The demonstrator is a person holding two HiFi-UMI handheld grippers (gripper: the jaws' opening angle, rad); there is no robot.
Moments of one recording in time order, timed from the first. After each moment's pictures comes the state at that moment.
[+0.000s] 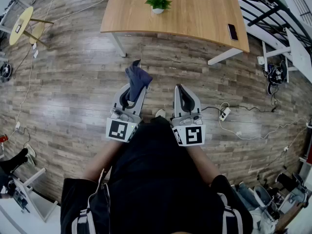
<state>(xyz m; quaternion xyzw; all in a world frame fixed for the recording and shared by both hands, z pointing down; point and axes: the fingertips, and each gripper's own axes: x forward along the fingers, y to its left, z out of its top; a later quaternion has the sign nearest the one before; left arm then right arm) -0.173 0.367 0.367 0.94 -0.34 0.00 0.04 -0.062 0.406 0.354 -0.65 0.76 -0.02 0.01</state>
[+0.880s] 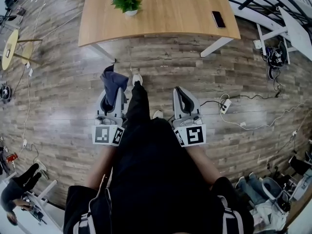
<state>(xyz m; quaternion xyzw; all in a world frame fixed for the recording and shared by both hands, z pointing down) -0.130 0.326 0.395 0.92 -0.39 0.00 0.08 0.047 0.415 0.408 -0.68 0.73 -0.06 0.00</state>
